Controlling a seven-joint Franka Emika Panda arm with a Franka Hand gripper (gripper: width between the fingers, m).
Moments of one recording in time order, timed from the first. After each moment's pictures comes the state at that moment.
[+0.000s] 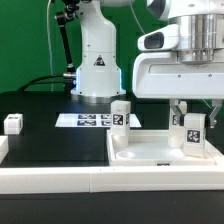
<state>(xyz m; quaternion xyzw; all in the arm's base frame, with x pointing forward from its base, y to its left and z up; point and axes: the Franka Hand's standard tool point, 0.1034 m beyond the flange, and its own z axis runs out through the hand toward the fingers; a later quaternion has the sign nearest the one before) 0.605 0.117 0.076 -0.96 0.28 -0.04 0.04</state>
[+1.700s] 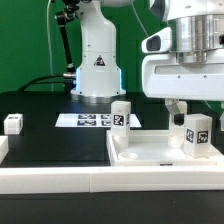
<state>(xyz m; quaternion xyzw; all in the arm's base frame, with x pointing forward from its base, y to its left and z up) 0.606 0.124 0.075 -0.93 0.36 -0.03 0.06</state>
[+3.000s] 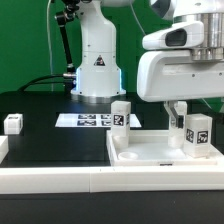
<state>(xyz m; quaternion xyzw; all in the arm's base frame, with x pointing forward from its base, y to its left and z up) 0.607 0.122 0.078 -0.99 -0.11 -0.05 0.01</state>
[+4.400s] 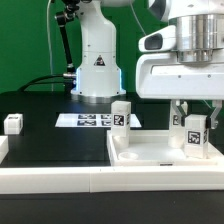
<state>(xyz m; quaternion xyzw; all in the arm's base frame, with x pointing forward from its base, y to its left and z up) 0.607 0.120 0.075 -0.93 0.35 -0.04 0.05</state>
